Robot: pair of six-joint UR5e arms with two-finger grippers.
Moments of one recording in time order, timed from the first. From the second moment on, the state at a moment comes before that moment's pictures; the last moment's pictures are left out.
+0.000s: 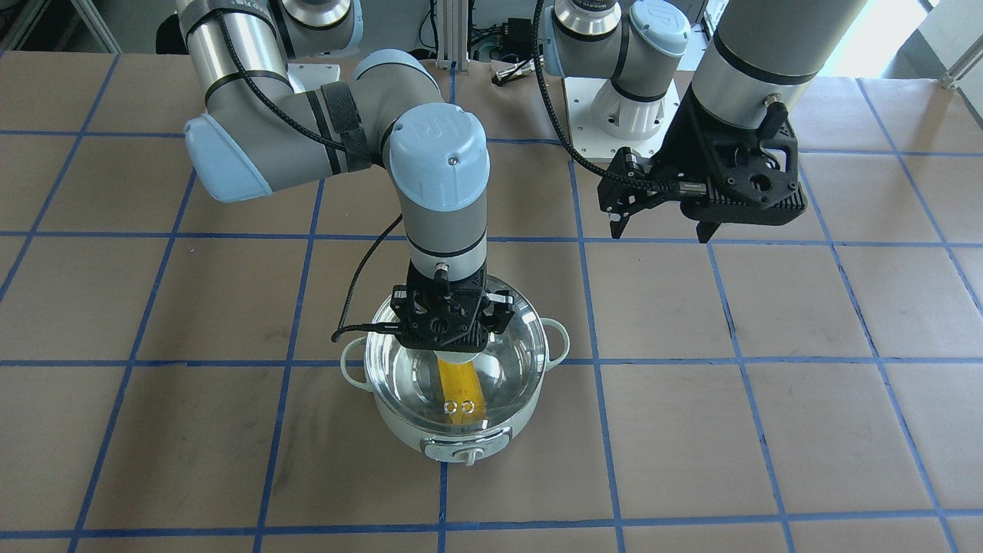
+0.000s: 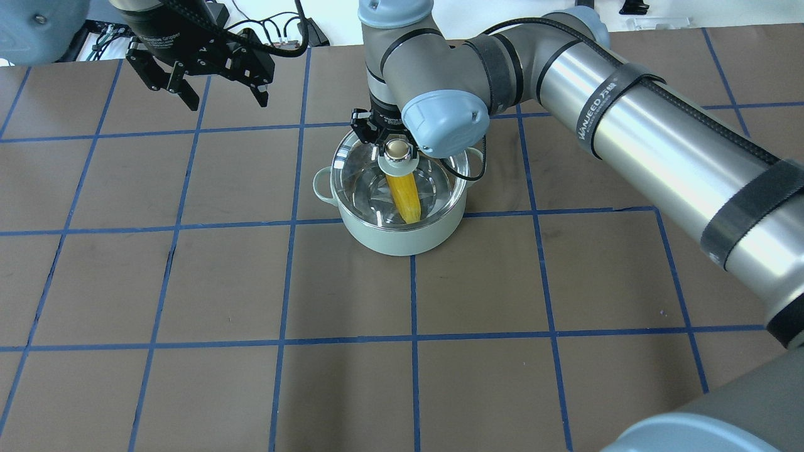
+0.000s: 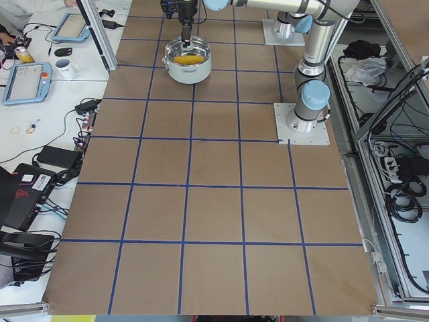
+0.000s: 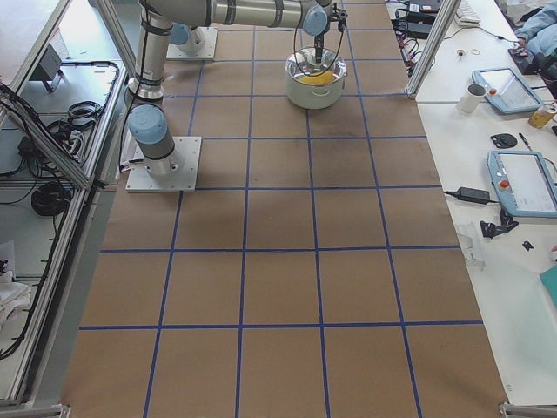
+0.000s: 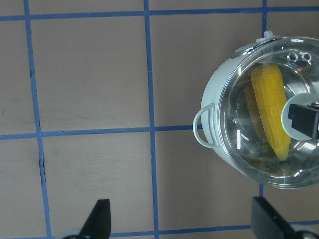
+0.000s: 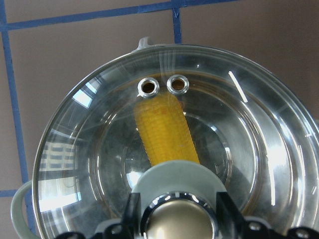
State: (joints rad) left arm -1.60 -1.70 -1.37 -1.61 1.54 -0.01; right arm 1.95 -1.12 1.40 -1.96 -1.56 0.48
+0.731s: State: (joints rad) left arm -1.60 -1.70 -1.37 -1.61 1.54 -0.01; right arm 1.86 -1.26 1.38 -1.84 -1.56 0.32
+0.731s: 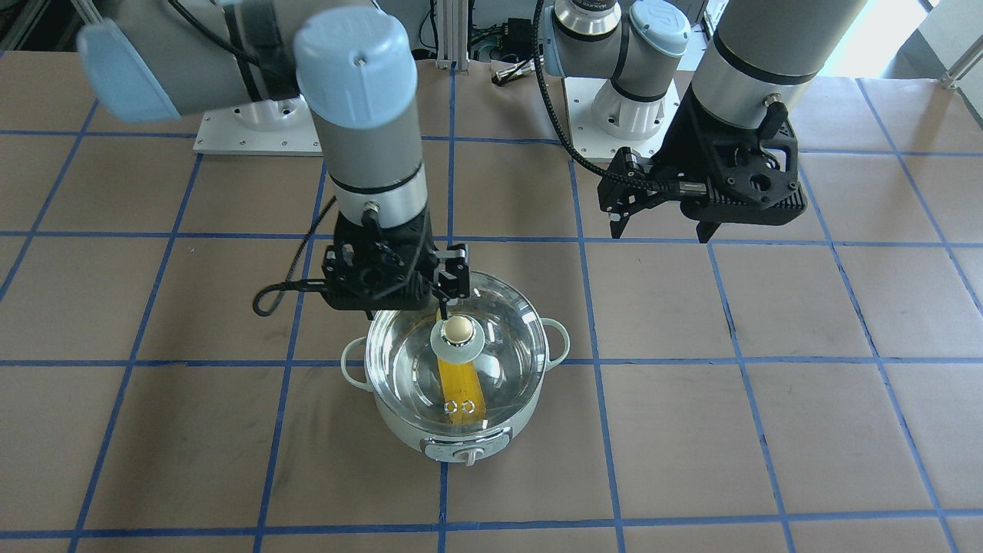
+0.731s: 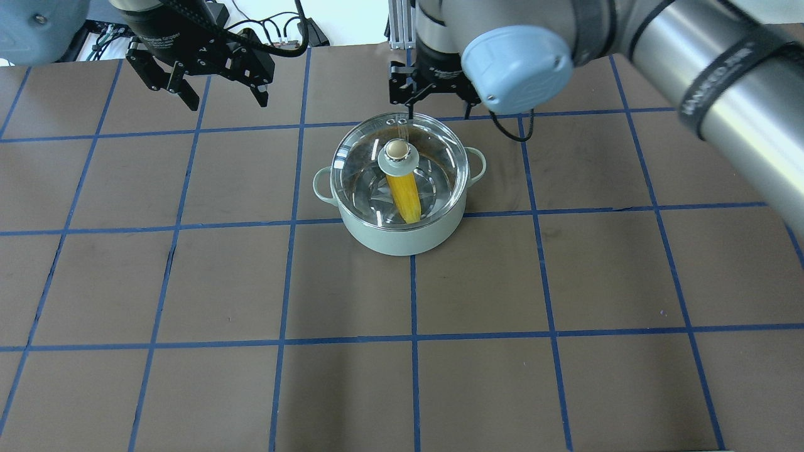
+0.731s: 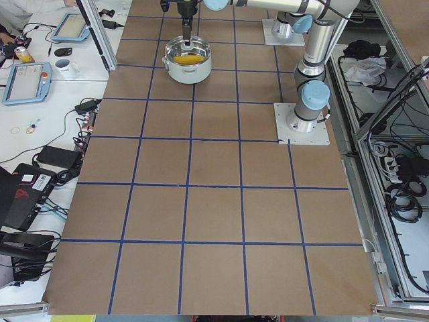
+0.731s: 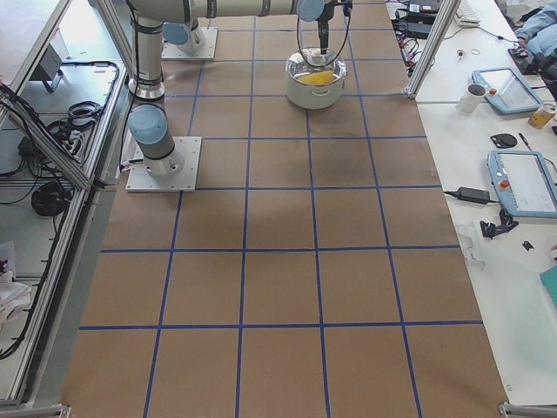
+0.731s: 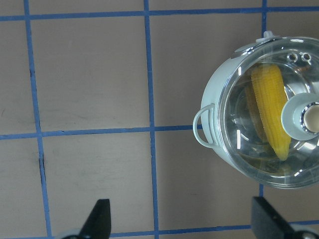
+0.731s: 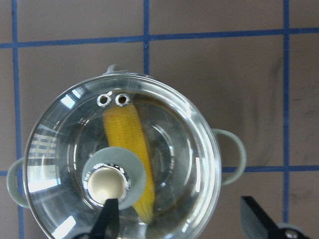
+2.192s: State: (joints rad) left arm -1.60 -1.70 -1.37 -1.61 1.54 -0.01; right arm 1.58 -1.57 1.42 -1.49 -1.56 -0.08
